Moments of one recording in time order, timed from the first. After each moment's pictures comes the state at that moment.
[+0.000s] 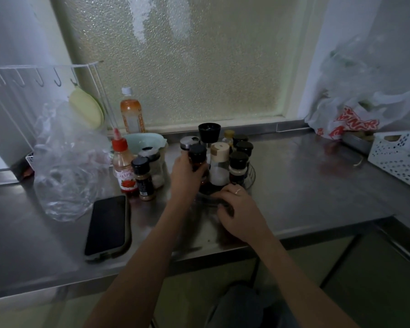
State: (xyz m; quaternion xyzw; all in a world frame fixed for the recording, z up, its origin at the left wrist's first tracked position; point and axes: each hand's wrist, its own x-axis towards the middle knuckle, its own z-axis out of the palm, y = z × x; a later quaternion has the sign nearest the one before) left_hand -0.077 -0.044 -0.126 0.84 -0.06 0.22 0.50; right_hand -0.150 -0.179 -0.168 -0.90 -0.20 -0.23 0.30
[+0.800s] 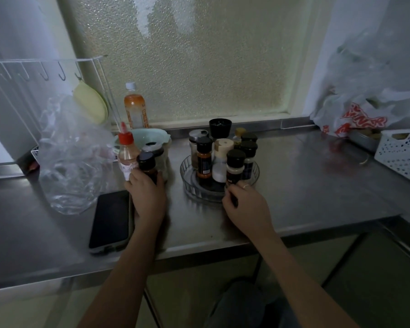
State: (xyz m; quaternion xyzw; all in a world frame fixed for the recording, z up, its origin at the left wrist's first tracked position) left_hand -0.090 0.030 -0.164 0.86 0.13 0.32 0.38; right_hand -0.142 -0.179 -0.178 -0.91 -0.10 -0.32 0.23
